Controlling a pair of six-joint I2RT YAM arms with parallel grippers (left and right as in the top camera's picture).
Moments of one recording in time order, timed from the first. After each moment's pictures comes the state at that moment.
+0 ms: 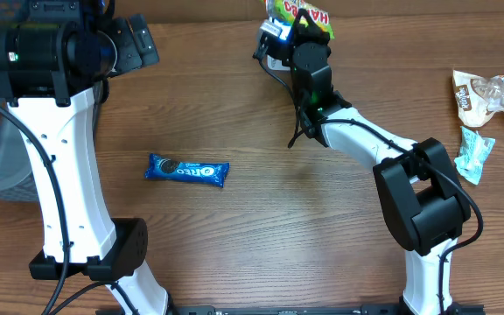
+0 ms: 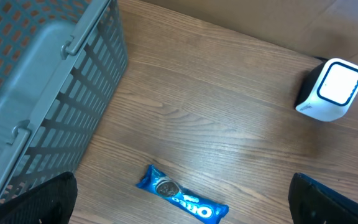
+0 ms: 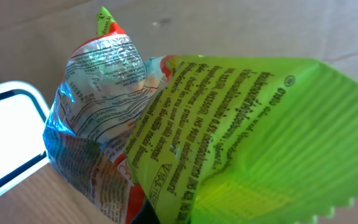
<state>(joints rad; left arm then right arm) -0.04 1.91 2.67 -1.69 -0.18 -0.36 0.48 2.12 1.44 0.66 0.48 -1.25</state>
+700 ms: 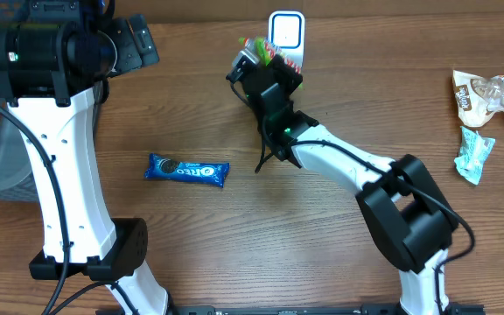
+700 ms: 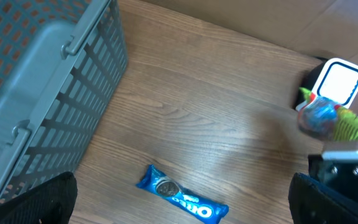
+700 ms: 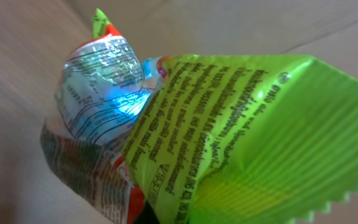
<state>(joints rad) -0.04 1.91 2.67 -1.69 -0.18 -0.36 0.67 2.06 1.44 0.17 0.70 -0.66</state>
